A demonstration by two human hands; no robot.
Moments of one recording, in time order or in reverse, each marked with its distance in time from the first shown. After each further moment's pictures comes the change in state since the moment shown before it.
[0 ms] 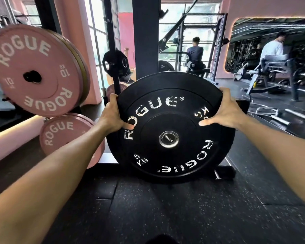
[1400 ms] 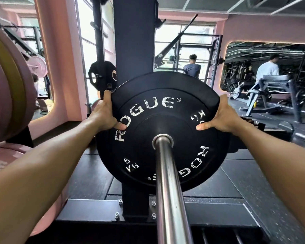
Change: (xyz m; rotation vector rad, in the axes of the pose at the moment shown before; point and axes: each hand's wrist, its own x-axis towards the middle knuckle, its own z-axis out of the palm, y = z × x) left_hand 0.318 -0.059 0.136 0.083 0.042 -0.006; right_hand 0.323 0.067 0.112 0.039 0.075 -0.083
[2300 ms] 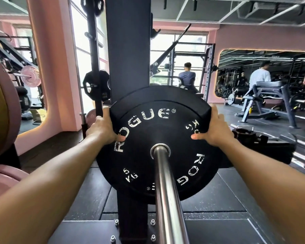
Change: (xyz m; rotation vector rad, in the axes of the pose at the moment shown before) left_hand 0.042 -0.005 0.026 0.205 -0.028 -0.117; right_hand 0.038 0.009 0.035 -0.201 0.073 0.100
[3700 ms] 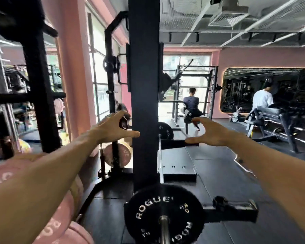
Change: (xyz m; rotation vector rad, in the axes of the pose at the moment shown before) left_hand -0.006 0.212 -0.510 -0.116 -0.096 0.323; right_hand 0.055 -0.293 -0.447 -0.062 -0.345 -0.273
